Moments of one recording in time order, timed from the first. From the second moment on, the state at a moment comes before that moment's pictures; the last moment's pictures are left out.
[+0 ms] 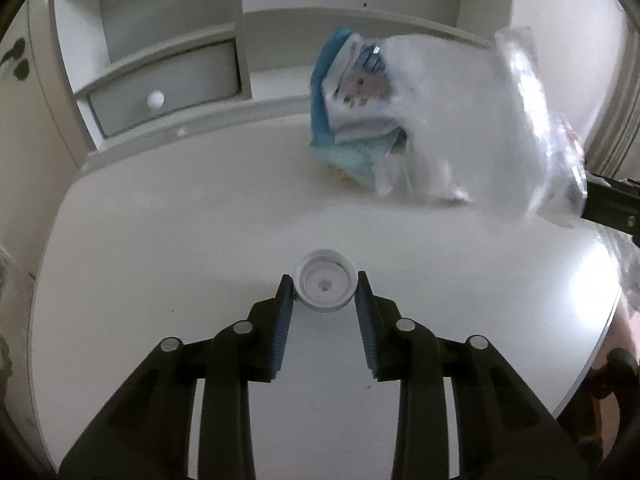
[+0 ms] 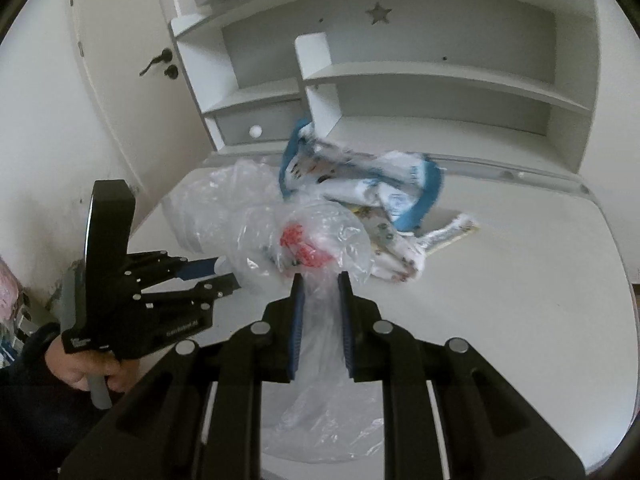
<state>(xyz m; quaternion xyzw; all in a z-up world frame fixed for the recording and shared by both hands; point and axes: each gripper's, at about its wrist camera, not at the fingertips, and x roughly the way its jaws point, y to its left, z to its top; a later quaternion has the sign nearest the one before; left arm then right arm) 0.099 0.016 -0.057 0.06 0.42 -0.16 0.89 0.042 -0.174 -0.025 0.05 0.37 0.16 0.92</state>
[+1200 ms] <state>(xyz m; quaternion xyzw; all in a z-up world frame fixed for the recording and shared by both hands) -0.111 -0.493 -0.113 0.24 0.35 -0.60 0.68 -0.304 -0.613 -0.183 0.36 0.38 -0.42 0.75</state>
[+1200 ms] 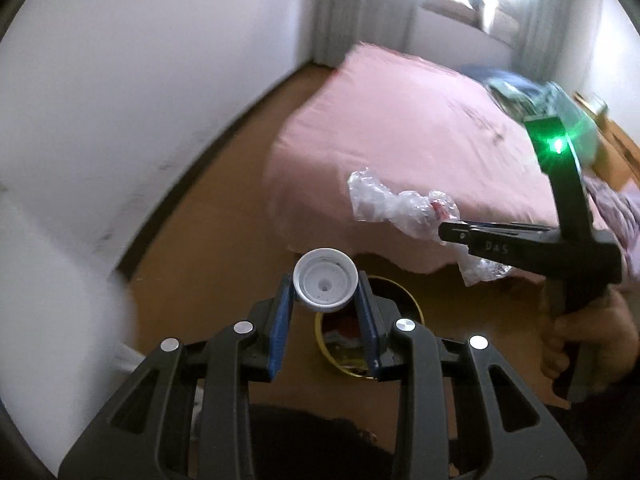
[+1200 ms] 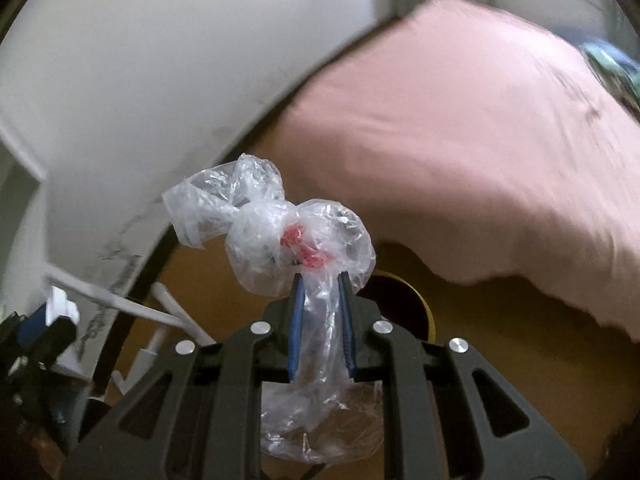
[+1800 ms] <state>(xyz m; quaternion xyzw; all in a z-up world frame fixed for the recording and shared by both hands) -0.140 -0.568 -0.196 0.27 0.41 -0.62 0.61 -0.343 -0.639 -0.230 0.42 0.41 -0.42 0.69</state>
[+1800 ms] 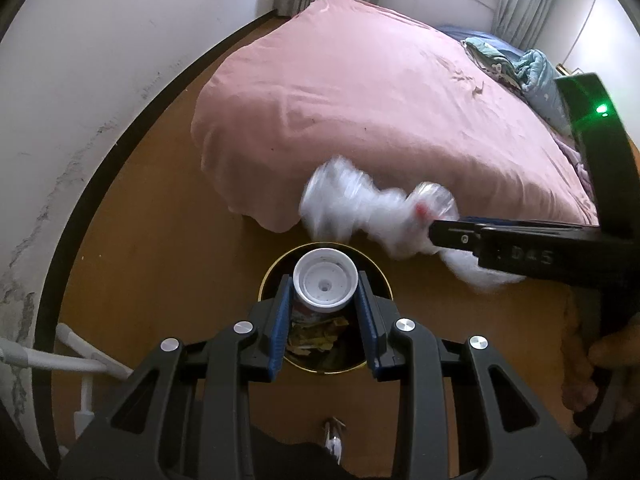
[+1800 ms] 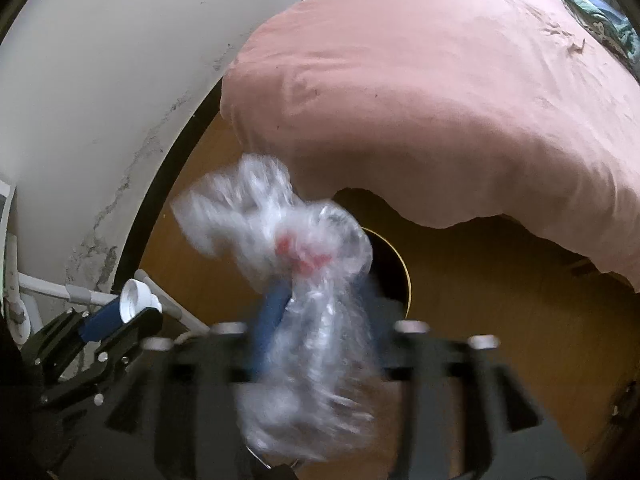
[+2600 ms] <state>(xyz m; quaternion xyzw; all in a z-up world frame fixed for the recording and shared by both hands) -0.150 -0.556 -0.146 0.27 0.38 -0.62 0.63 -0.356 -0.638 -0.206 0.41 0.36 -0.46 0.70</state>
